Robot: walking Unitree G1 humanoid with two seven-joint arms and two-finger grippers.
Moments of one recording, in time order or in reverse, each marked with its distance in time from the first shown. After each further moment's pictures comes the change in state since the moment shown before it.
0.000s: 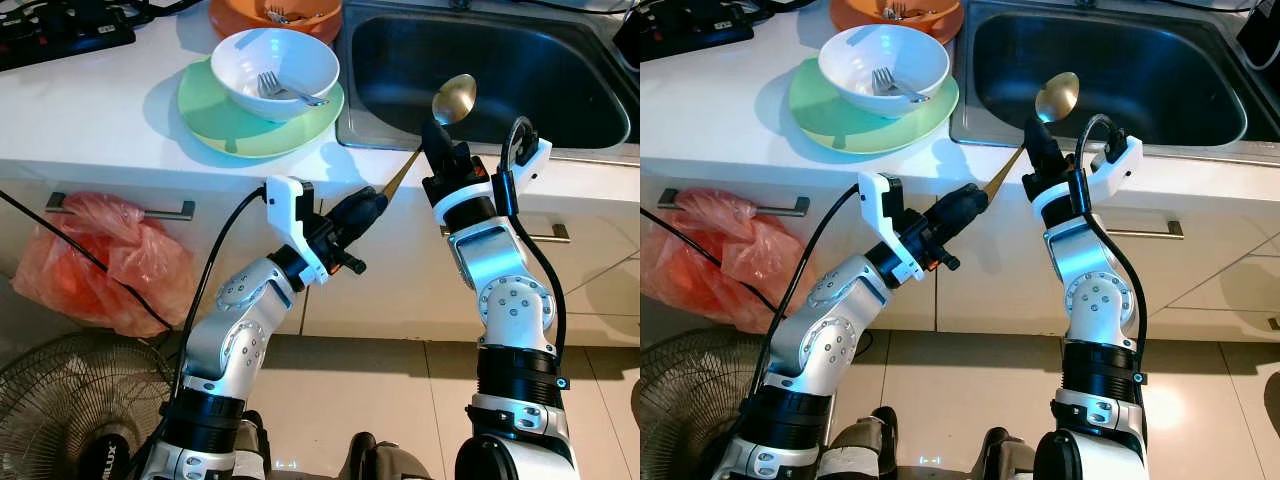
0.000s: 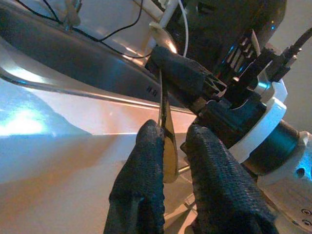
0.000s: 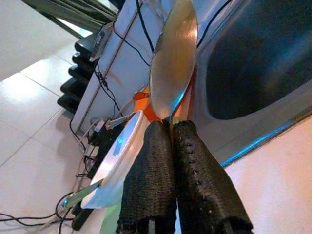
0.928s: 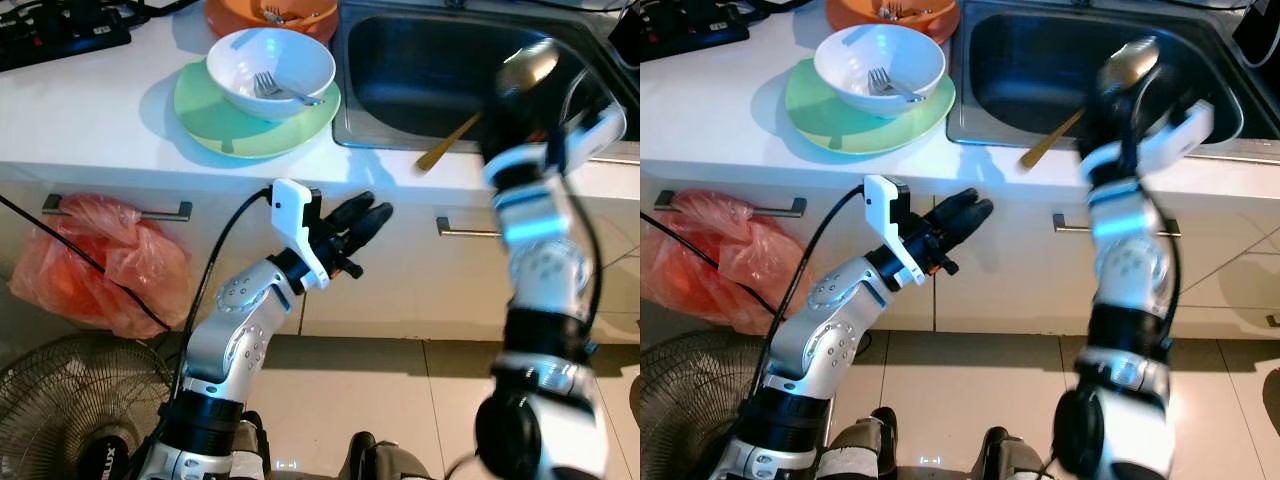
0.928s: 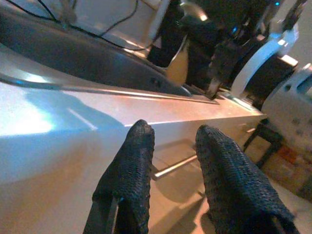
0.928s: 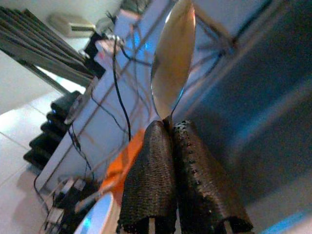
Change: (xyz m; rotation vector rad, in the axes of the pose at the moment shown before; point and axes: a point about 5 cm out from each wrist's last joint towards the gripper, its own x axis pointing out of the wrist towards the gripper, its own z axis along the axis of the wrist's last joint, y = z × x) left arm -0.001 0.001 -0.003 0.110 0.035 0.022; right arm 0.023 0.000 0.066 -0.106 -0.232 -0.093
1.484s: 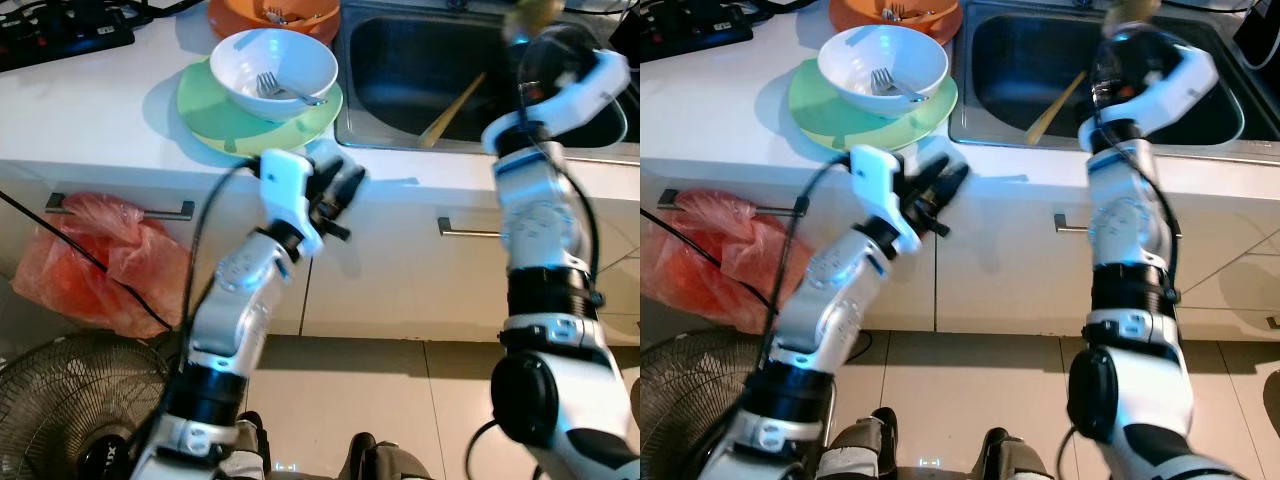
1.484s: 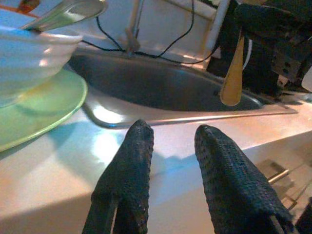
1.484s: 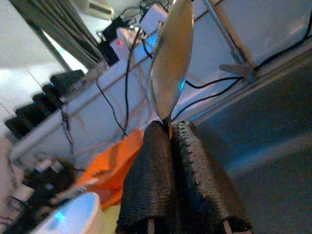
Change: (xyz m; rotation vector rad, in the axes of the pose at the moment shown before) left arm 0.013 0.023 0.020 0.195 -0.037 0.221; right arm 0.027 0.009 -0.006 -0.304 0.018 0.082
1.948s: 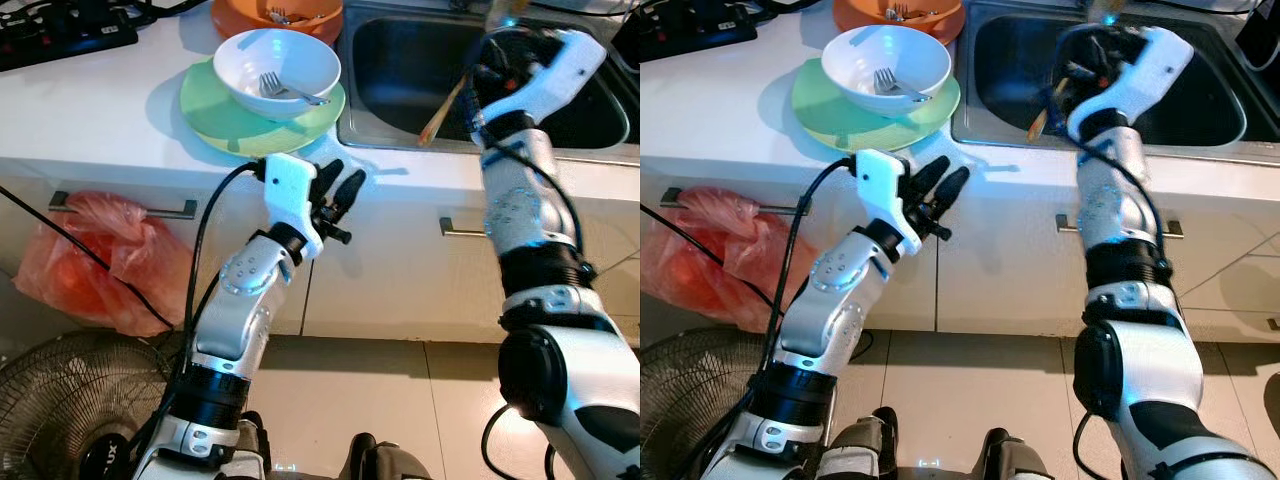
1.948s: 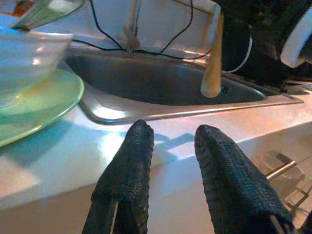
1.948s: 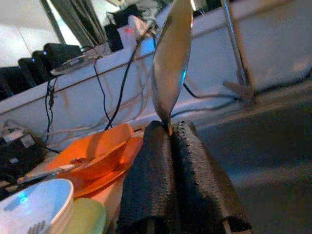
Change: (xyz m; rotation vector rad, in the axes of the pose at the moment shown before) left arm 0.001 -0.006 -0.004 0.054 0.006 -0.002; right arm 0.016 0.009 -0.005 -0.259 -0.020 0.045
